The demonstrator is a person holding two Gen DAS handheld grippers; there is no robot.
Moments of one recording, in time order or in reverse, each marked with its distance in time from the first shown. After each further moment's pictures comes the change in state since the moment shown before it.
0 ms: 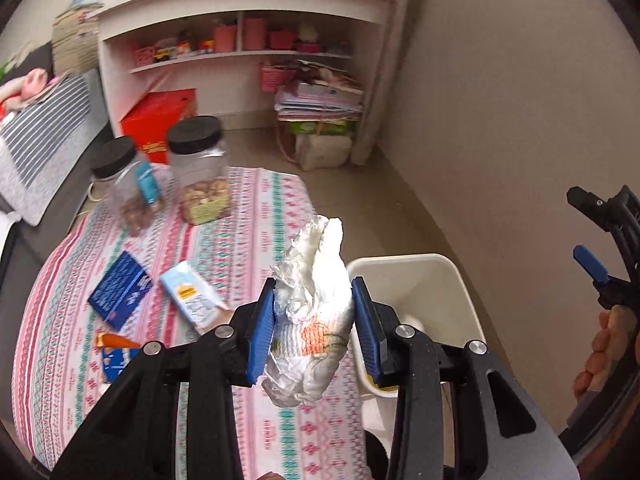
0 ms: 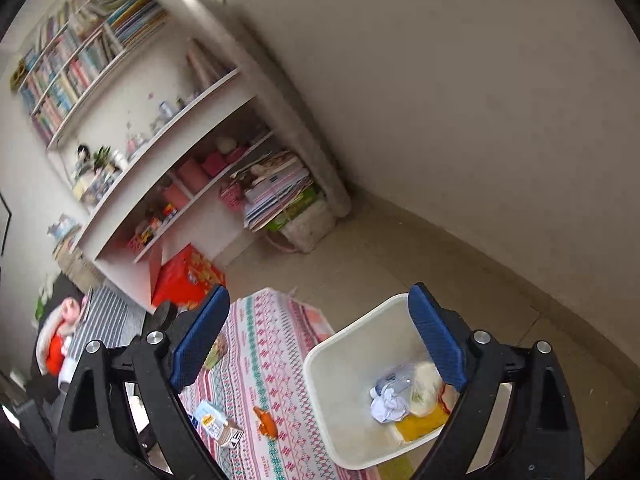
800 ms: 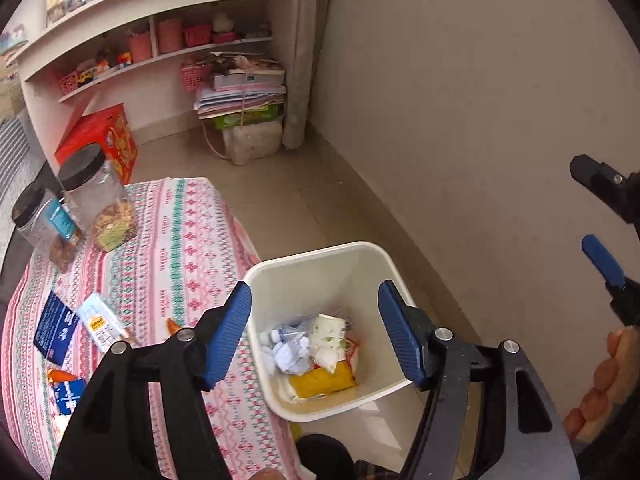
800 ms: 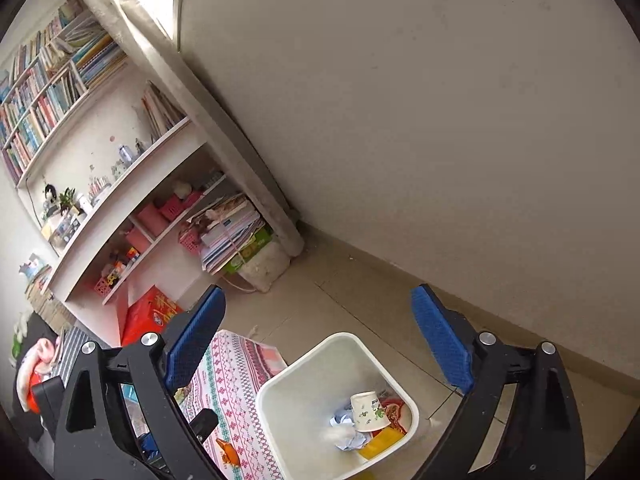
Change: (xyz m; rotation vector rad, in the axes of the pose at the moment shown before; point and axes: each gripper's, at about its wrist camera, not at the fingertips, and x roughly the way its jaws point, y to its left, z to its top) left arm 0.041 -0.108 0.010 0.146 0.060 -0.085; right arm -0.022 -0.029 0.014 0.004 -0.110 -0.125
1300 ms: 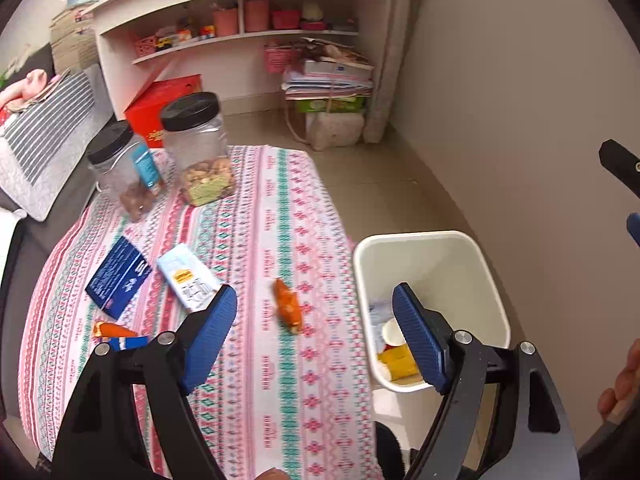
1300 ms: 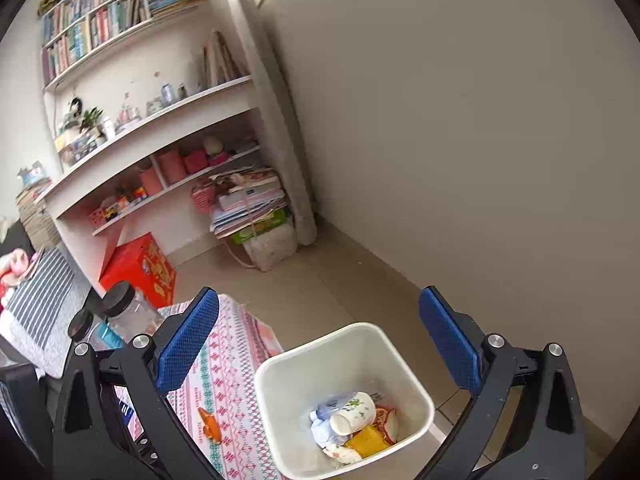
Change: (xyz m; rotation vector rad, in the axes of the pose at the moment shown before) left arm -0.018 0.101 -0.042 -0.145 0.013 0.170; right arm 0.007 0.096 -0.044 -0.299 0.020 -0.009
